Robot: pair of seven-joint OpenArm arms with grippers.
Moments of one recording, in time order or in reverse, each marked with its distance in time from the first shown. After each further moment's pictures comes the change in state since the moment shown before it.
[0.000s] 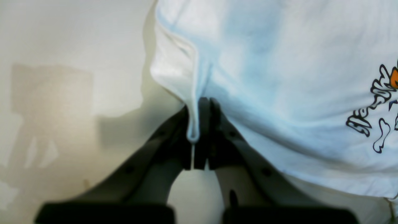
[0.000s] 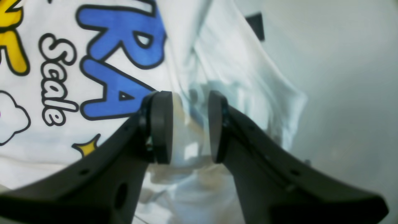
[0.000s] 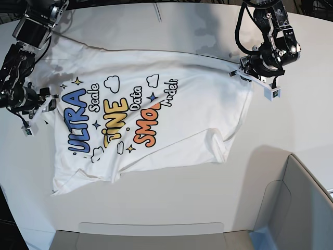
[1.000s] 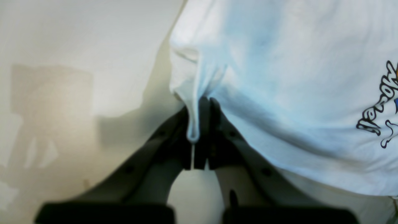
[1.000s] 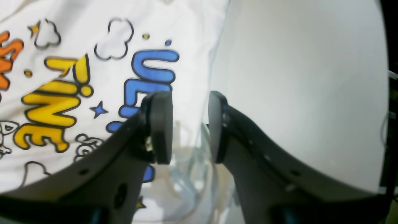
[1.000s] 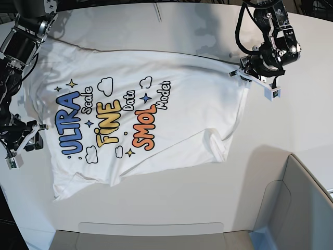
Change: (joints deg) left arm 0.0 -0.1 -0.1 0.0 0.0 0.0 0.0; right arm 8.1 5.2 -3.9 1.9 -0.6 0.4 11.8
